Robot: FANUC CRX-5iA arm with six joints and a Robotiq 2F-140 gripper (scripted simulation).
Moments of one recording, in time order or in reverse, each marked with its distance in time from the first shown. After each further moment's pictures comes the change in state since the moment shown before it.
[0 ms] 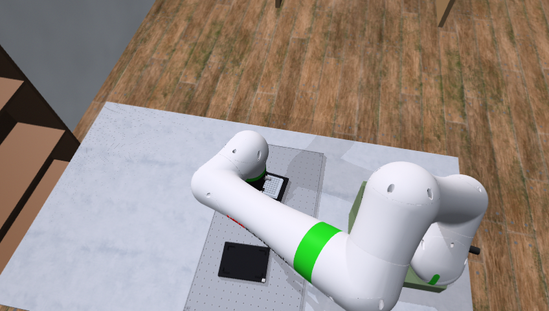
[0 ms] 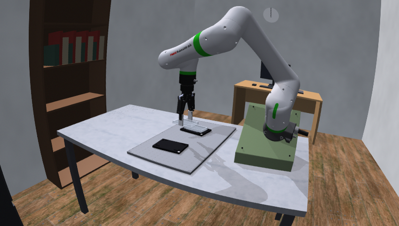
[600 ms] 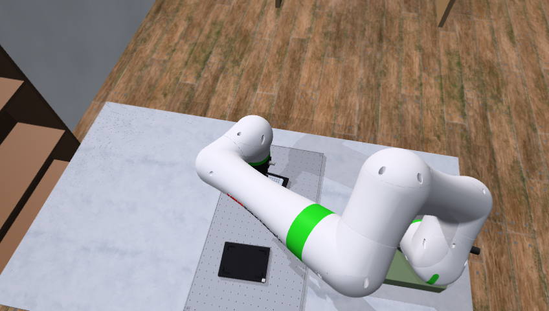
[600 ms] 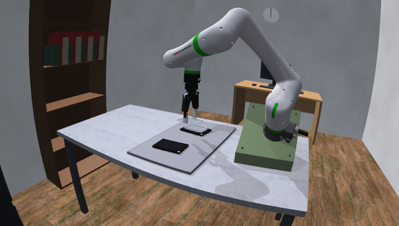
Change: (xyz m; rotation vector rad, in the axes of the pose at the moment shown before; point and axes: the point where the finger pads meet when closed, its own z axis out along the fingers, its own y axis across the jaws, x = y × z) arm 0.006 0.052 0.000 0.000 0.000 0.000
